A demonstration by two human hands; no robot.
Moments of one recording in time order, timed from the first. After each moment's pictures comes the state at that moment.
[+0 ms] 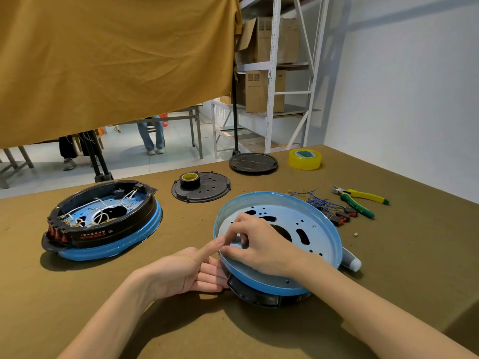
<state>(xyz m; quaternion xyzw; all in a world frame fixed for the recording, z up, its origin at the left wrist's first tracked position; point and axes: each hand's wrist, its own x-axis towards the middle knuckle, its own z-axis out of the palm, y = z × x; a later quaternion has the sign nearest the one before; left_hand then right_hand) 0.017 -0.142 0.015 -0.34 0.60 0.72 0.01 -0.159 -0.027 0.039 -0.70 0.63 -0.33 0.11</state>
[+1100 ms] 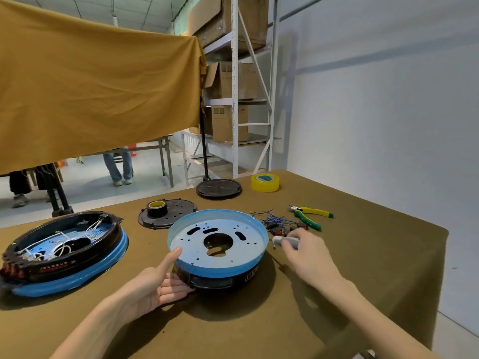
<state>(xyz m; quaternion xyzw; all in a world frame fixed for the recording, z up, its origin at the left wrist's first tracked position) 0.003 -0.139 0.006 -0.43 0.53 0.72 -0.13 -0.245 0.089 0.038 -0.36 0.85 -0.37 -0.03</state>
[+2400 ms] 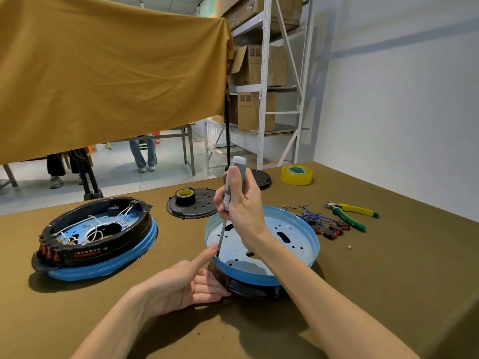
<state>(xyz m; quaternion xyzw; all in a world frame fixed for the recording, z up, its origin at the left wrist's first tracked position) 0.009 -0.153 0.008 -0.38 0.54 0.75 -0.02 -0.129 -0.078 0.095 -0.48 0.40 -0.74 0.24</state>
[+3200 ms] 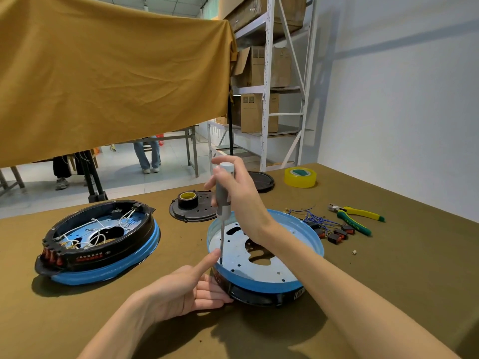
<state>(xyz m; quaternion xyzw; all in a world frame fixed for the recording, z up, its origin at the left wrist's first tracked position) 0.010 -0.157 0.004 -0.37 0.55 0.75 -0.01 -0.126 -0.070 0.126 -0.56 0.45 -0.65 0.22</state>
